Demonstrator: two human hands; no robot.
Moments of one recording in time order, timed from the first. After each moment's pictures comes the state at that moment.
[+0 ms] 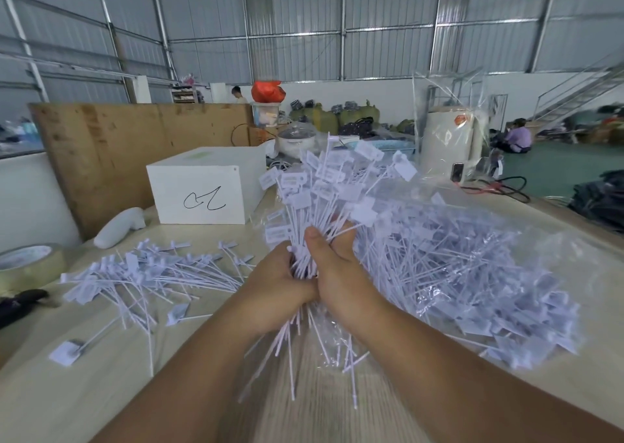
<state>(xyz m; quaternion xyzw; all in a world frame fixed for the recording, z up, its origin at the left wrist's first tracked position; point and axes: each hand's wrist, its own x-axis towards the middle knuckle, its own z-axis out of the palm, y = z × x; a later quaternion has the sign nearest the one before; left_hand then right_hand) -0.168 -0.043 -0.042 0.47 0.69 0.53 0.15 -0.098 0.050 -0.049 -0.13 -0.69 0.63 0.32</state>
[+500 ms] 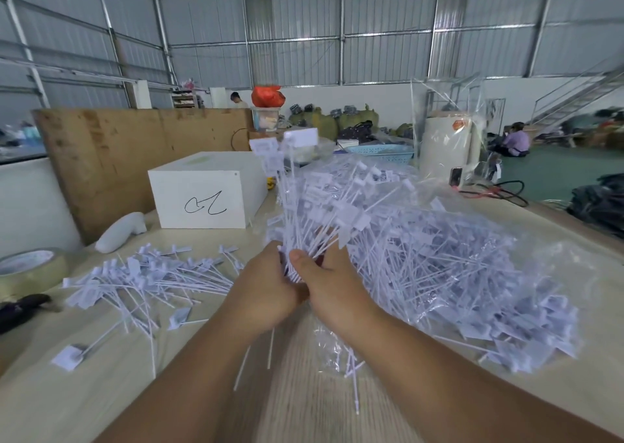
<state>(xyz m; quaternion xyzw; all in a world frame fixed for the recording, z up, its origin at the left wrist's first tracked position) -0.183 -0.043 -0.045 0.43 0.79 0.44 0.03 -0.100 0.043 -0.051 -0.13 -0.73 0.58 0.33</state>
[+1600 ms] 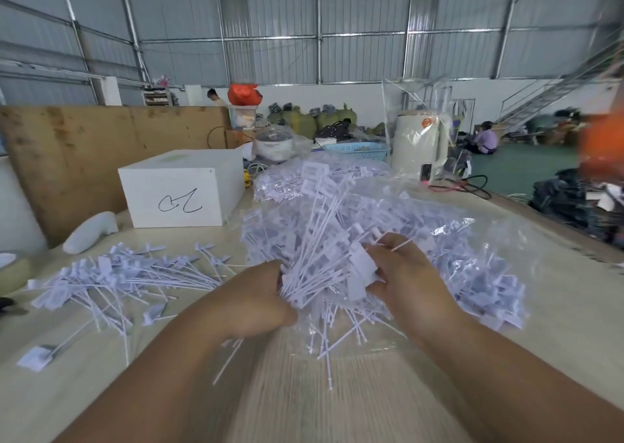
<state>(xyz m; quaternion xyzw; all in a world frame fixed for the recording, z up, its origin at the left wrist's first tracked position) -0.164 -0.050 -0.036 0.50 0.82 0.25 0.15 -0.009 0.089 -0.047 -0.22 -0.62 0.64 0.38</state>
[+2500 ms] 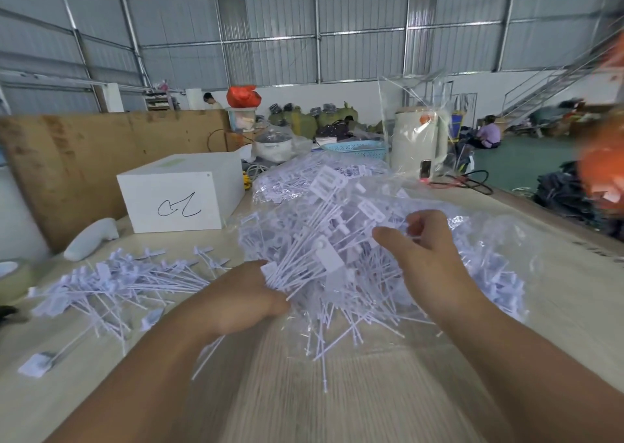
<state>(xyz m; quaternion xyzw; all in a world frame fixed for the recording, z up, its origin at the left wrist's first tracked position) -0.168 -0.053 -0.030 0.48 0.80 0.32 0.19 0.016 0.098 -0.028 -0.29 -0.70 0.50 0.43</state>
